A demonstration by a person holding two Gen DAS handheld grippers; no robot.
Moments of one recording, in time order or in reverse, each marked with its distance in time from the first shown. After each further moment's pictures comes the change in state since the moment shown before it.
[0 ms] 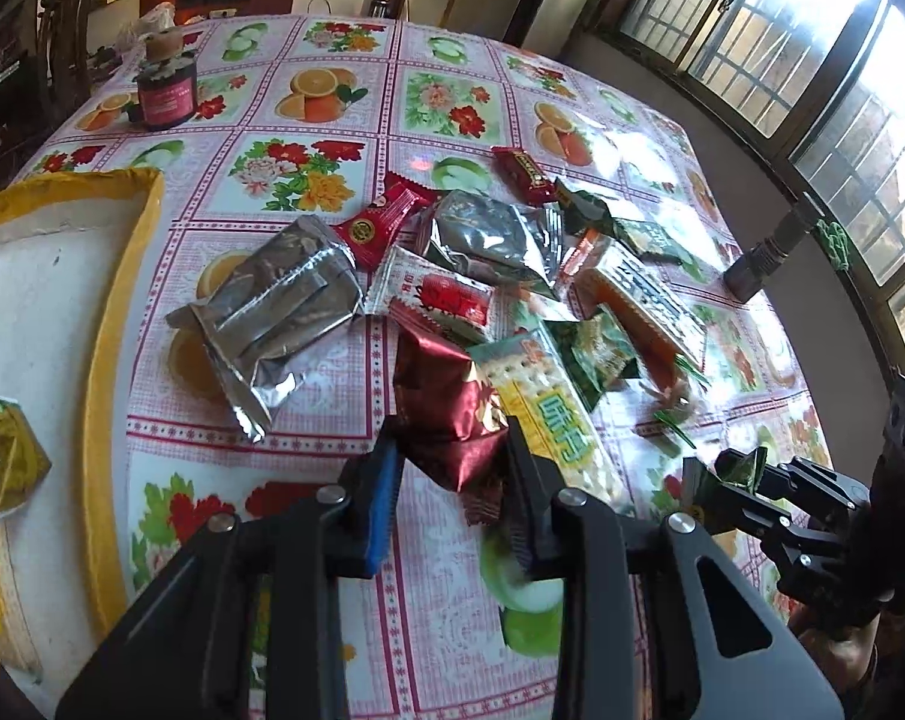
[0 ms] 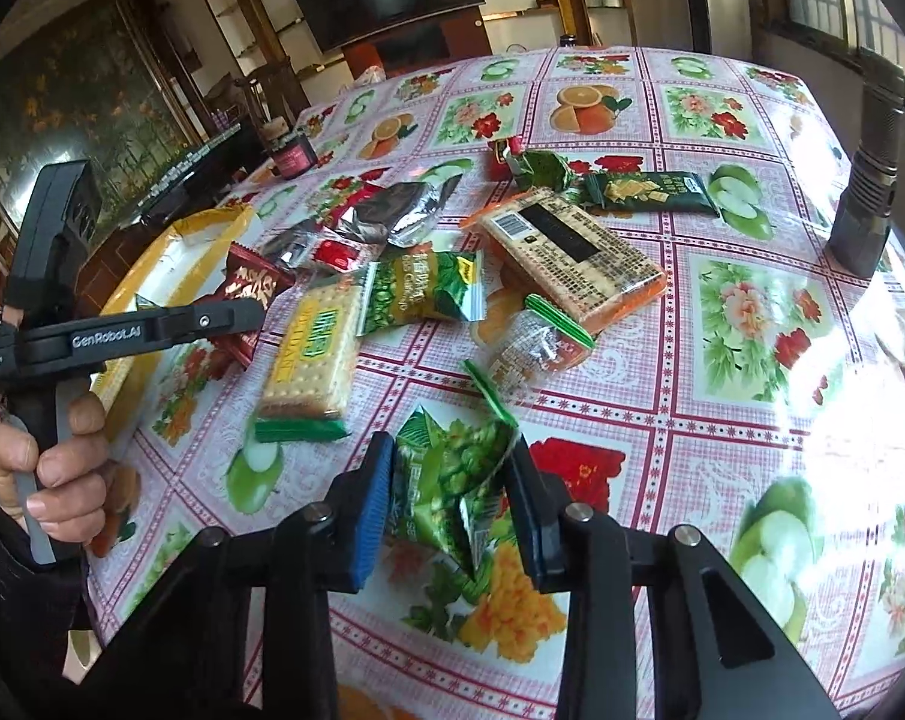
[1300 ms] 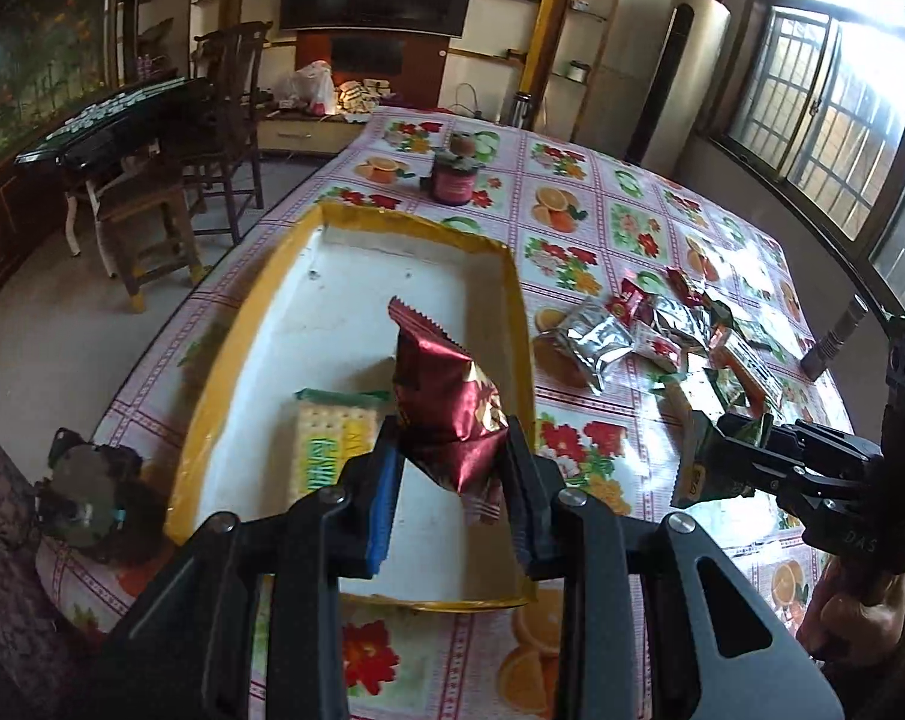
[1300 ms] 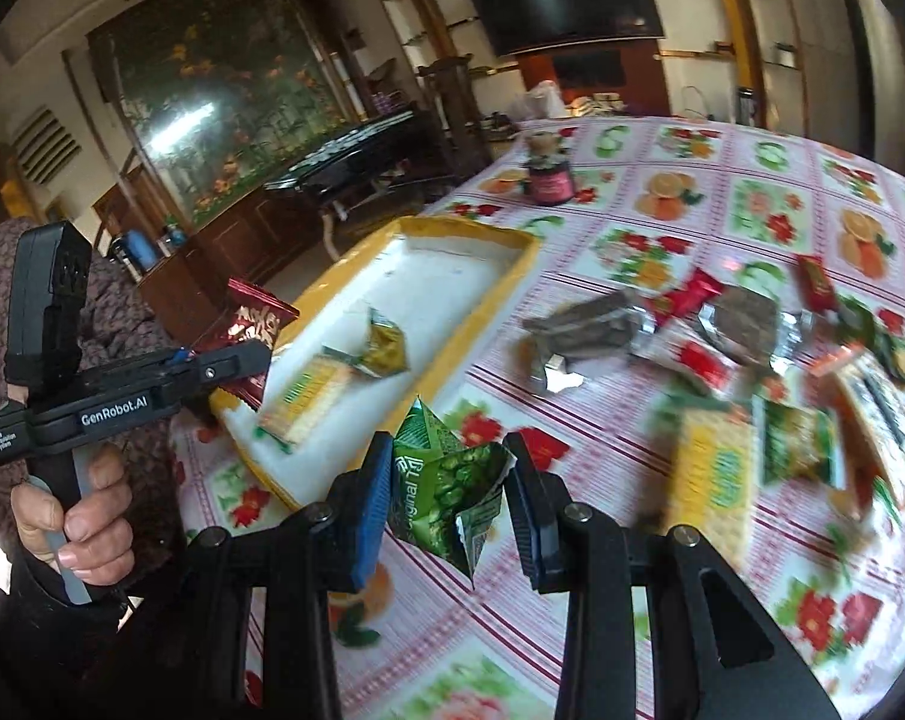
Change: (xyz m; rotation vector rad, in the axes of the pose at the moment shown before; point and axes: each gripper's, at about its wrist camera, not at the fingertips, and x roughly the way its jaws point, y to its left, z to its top) left arm -0.154 0.110 -0.062 -0.149 -0.232 0.274; right arm 0.031 0.171 0.044 -0.230 -0.019 0.297
